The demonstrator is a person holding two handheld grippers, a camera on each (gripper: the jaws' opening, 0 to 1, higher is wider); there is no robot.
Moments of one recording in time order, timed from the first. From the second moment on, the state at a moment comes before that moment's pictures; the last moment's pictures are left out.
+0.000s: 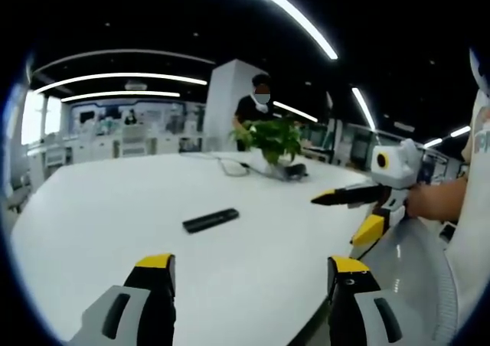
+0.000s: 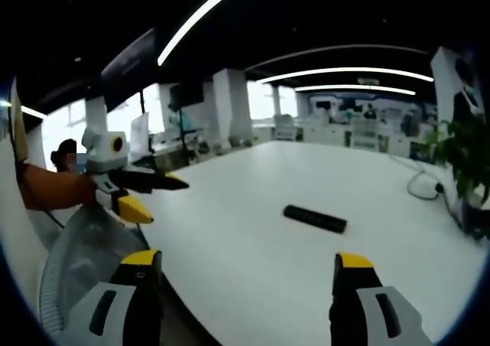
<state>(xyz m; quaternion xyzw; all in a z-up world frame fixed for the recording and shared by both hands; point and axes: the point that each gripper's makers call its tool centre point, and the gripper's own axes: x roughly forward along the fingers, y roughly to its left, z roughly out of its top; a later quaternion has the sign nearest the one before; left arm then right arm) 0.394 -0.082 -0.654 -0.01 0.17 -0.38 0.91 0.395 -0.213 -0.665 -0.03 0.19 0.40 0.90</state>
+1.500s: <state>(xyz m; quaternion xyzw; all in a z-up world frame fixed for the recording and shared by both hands) 0.394 -0.090 -0.650 -0.01 0.18 -0.40 0.90 0.395 -0.212 -0.666 -0.04 0.20 0.40 0.89</state>
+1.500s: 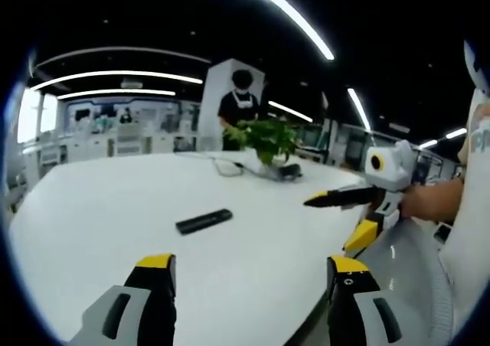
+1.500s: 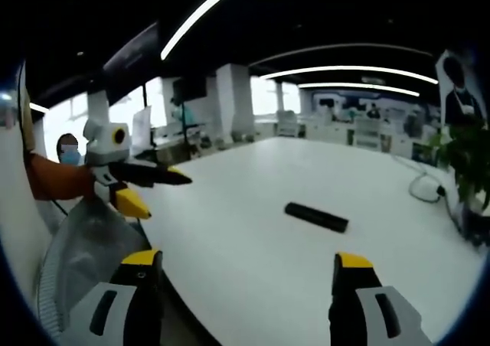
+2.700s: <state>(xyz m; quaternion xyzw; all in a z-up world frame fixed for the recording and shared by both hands) 0.420 -0.094 -0.639 -0.01 0.18 -0.44 0.88 0.419 -0.224 -0.653 -0.07 0.20 0.41 0.89</state>
